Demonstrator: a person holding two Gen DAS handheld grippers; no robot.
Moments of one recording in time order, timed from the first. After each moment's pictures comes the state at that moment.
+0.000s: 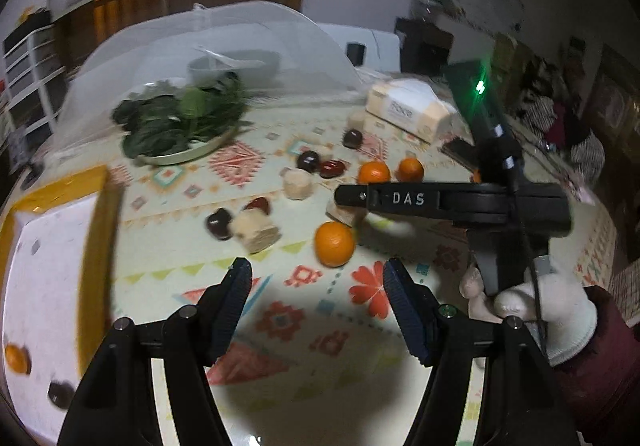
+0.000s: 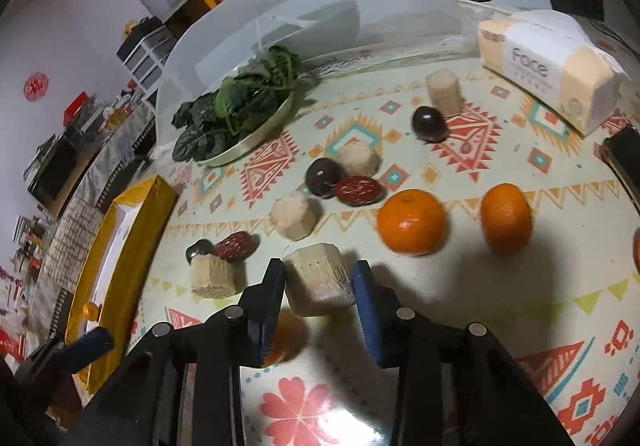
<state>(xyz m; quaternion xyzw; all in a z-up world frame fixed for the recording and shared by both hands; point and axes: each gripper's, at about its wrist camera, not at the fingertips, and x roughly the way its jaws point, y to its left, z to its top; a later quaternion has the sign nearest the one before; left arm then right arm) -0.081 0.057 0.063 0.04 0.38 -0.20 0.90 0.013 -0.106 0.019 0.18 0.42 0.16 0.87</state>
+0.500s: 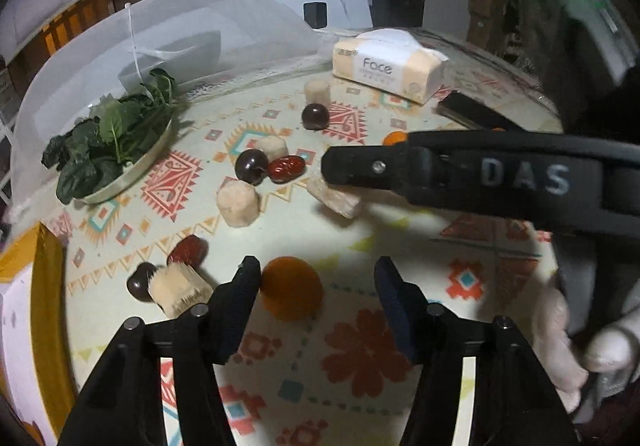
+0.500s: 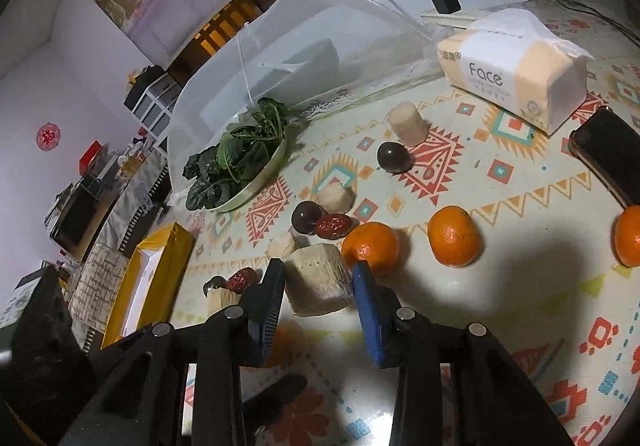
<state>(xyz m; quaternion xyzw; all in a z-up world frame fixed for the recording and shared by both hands) -0.025 -0.010 0.028 0.13 0.41 -0.22 0.88 0.005 -0.140 0.033 0.24 0.38 0.17 0.88</state>
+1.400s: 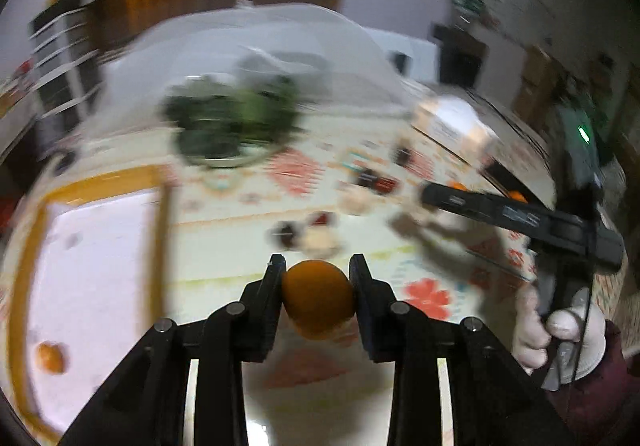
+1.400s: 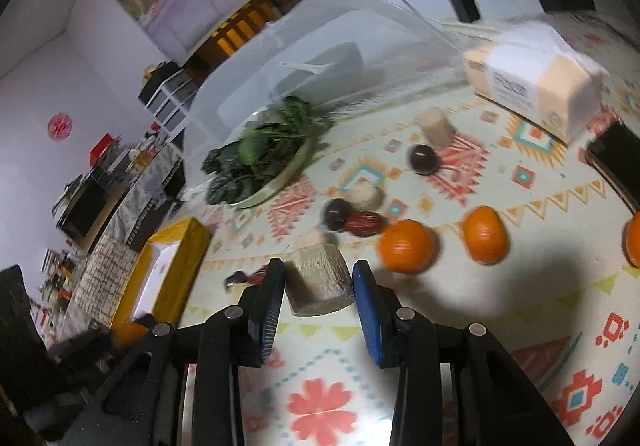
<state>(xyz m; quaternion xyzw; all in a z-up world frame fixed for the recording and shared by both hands) -0.071 0.121 0.094 0.01 0.39 -0.13 0.91 -0.009 -0.108 0.053 0.21 0.36 0.21 0.88</state>
